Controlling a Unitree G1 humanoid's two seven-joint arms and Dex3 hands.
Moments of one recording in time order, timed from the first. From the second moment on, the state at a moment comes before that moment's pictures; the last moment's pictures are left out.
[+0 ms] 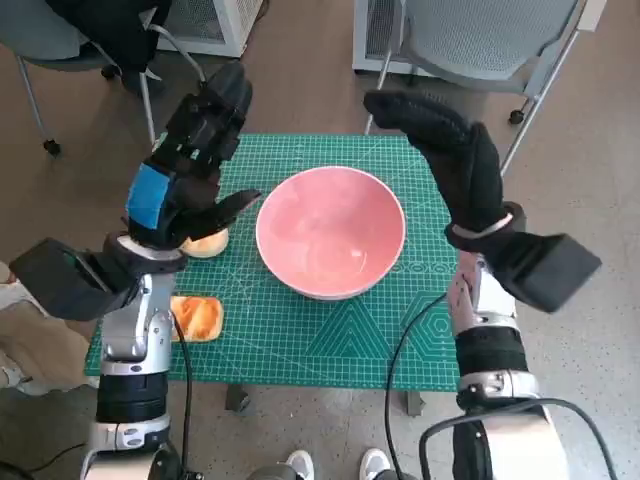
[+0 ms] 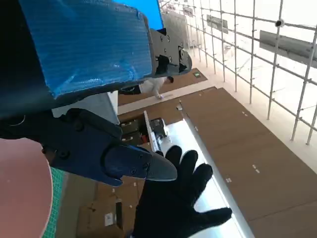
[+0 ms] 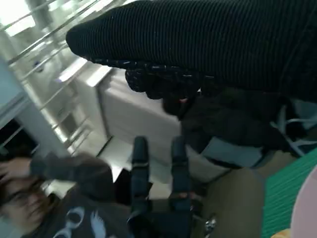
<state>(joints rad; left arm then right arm) -0.56 0.24 0.17 0.18 -0.32 -0.22 -0.47 -0.89 -0.06 -0.18 0.81 0.32 -0.81 0.72</state>
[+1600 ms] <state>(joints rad) -0.07 0.84 0.38 -0.77 0.03 0.56 -0.62 -0.84 -0.06 -0.14 0.69 0.36 -0.76 0.73</state>
